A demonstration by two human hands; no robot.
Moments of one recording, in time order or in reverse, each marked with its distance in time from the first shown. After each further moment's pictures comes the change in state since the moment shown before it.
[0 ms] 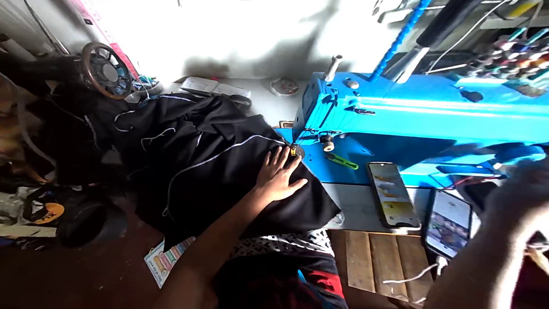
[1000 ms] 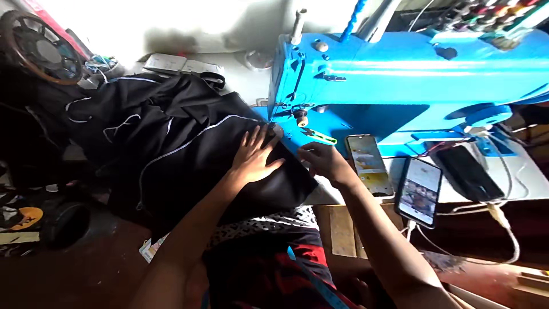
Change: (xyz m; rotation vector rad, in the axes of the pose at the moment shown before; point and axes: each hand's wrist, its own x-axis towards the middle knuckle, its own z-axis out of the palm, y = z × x) left_hand -0.003 -0.007 0.004 0.057 0.092 0.054; right_hand -0.095 0.001 0.113 0.266 -1.173 -0.293
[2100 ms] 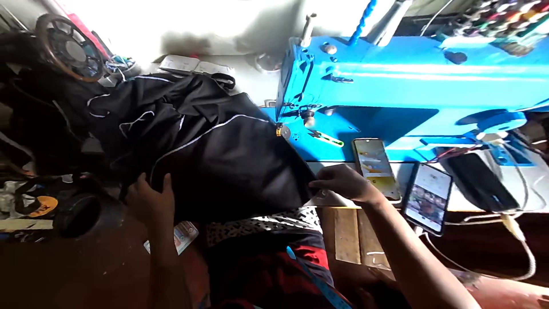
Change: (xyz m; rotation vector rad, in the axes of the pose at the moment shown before) left_hand -0.198 -0.075 -0.063 -0.031 0.559 -1.084; right_hand -0.028 0.010 -0.021 -0.254 -0.219 0.069
